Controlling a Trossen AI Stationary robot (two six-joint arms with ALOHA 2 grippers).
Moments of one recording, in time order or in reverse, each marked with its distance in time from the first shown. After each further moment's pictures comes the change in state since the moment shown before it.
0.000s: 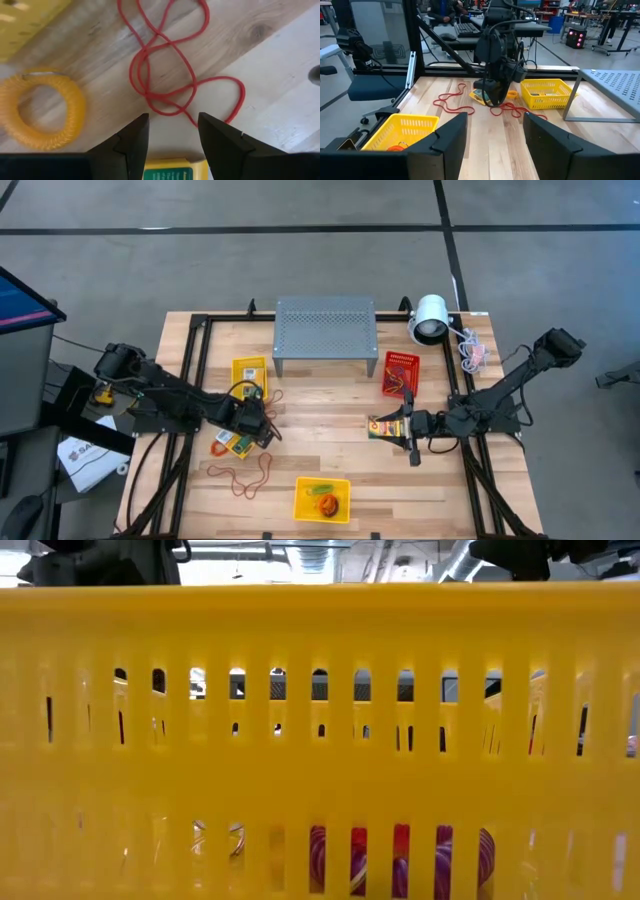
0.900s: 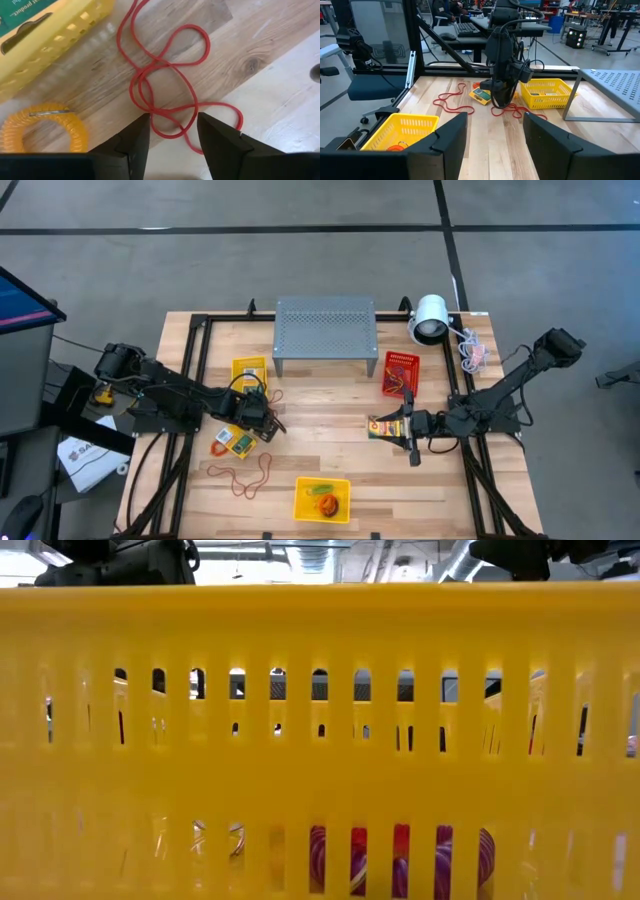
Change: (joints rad) left arm 0.072 0.000 0.000 0.038 -0.007 0.071; right arm 0.000 0.000 0.000 -0.002 0.000 0.000
